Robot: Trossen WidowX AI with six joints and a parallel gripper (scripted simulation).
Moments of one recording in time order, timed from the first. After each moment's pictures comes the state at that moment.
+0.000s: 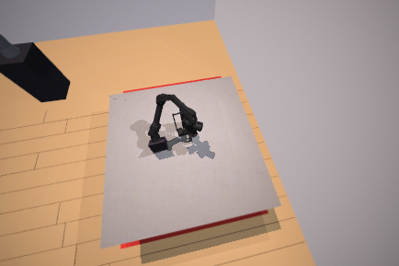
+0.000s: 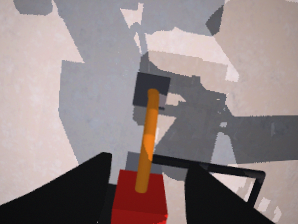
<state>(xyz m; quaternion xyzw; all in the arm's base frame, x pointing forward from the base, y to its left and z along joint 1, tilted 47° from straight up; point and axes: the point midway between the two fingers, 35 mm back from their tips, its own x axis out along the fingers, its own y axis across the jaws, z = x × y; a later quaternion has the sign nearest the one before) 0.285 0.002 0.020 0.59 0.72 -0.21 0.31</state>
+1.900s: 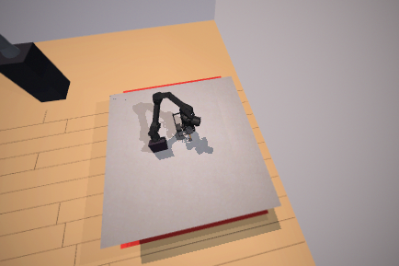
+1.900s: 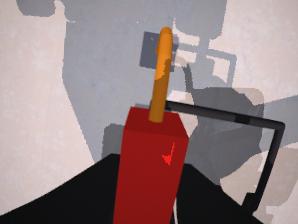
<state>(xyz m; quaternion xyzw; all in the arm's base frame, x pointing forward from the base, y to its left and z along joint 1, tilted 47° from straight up) 0.277 0.026 0.047 0.60 0.71 -0.22 0.30</state>
